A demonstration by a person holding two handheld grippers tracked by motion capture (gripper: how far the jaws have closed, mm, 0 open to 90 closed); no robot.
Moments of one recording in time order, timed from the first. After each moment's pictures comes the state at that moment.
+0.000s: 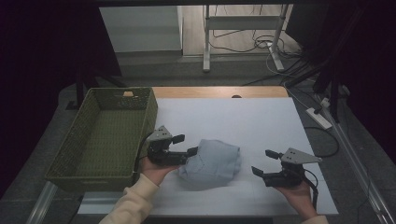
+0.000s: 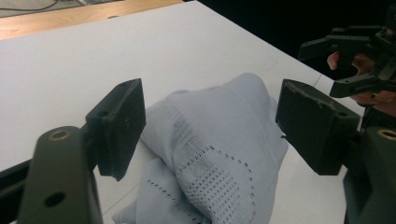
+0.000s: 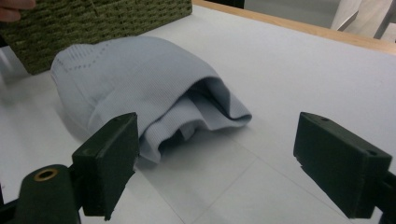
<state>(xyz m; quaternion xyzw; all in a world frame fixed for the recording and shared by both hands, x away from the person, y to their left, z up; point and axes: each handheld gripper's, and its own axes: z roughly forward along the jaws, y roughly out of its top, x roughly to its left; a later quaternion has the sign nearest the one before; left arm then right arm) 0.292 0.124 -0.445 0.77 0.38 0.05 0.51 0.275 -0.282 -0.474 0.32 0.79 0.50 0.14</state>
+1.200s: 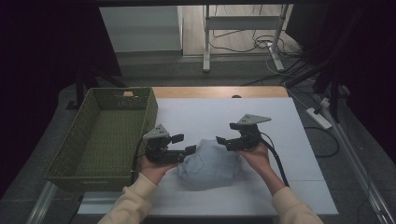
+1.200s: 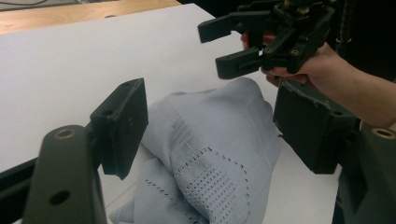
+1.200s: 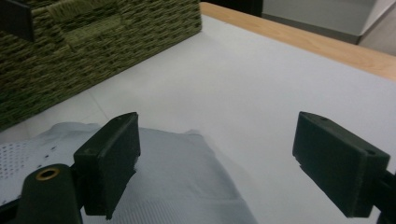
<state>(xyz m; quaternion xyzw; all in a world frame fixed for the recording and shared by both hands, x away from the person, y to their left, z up) 0.294 0.130 -0.444 0.76 0.38 0.04 0.52 0.379 -0.174 -0.472 0.31 0.81 0.48 0.10</state>
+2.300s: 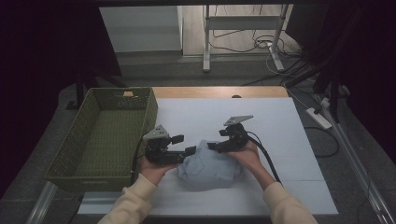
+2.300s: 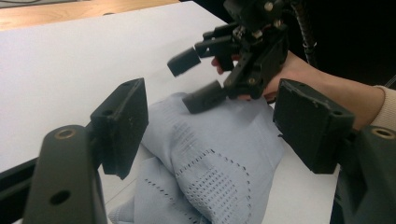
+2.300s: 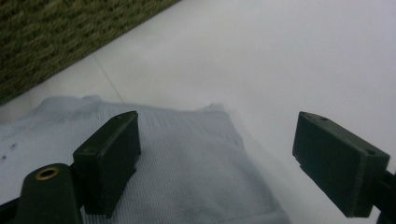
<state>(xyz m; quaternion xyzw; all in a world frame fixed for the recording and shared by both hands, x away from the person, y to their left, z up) 0.293 0.130 -0.444 0.77 0.38 0.04 0.52 0.396 -0.148 -0.503 0.31 0.85 0.42 0.02</state>
